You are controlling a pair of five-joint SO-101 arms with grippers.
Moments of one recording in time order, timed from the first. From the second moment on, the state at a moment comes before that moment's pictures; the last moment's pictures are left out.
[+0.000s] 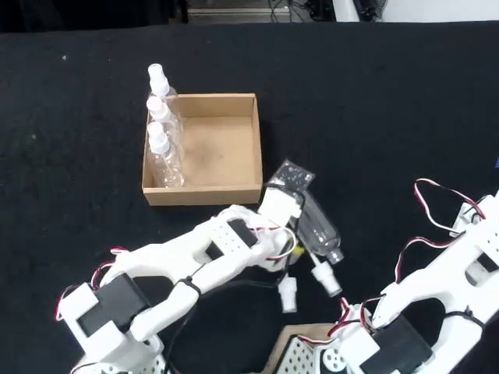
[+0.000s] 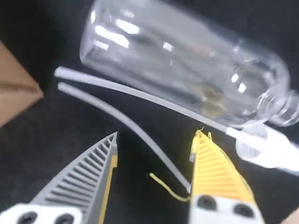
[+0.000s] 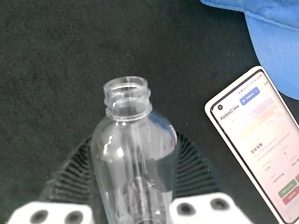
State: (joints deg) left arm 44.0 -0.9 42.9 25.7 12.4; right arm 54.1 -20.9 35.8 53.1 23.3
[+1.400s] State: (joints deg) left arm 34.3 -11.3 50.7 31.8 6.2; right arm 54.1 -20.9 35.8 53.1 23.3
